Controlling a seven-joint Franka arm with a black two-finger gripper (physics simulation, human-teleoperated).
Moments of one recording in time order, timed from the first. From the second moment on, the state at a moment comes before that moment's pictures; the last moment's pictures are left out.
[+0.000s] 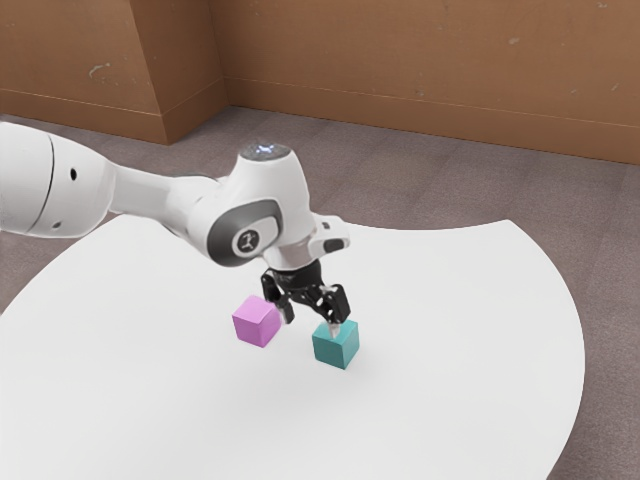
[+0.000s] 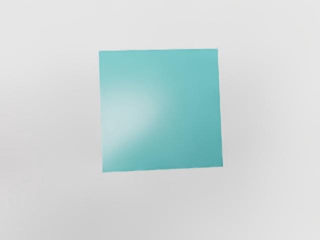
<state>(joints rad) 0.28 0.28 -0.58 -2.02 0.11 2.30 -0.32</state>
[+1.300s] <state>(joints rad) 0.04 0.46 -0.33 -1.86 0.14 2.34 -0.29</state>
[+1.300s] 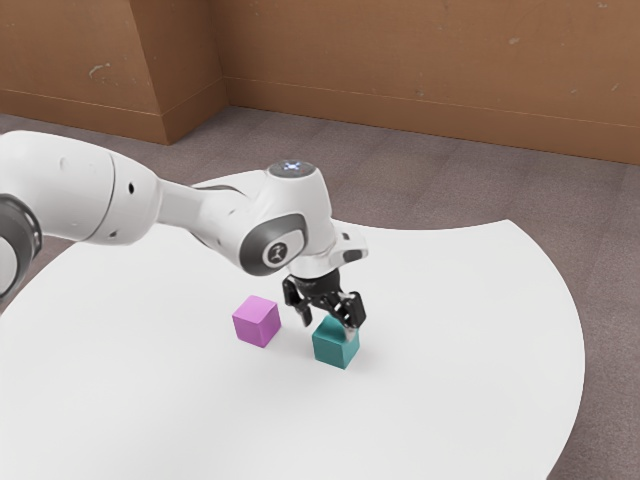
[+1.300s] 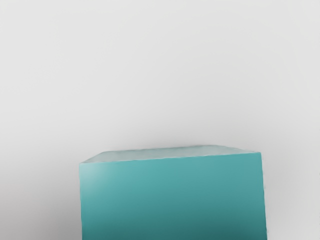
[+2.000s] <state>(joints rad) 0.04 0.51 -0.33 -1.84 0.13 2.34 -0.30</state>
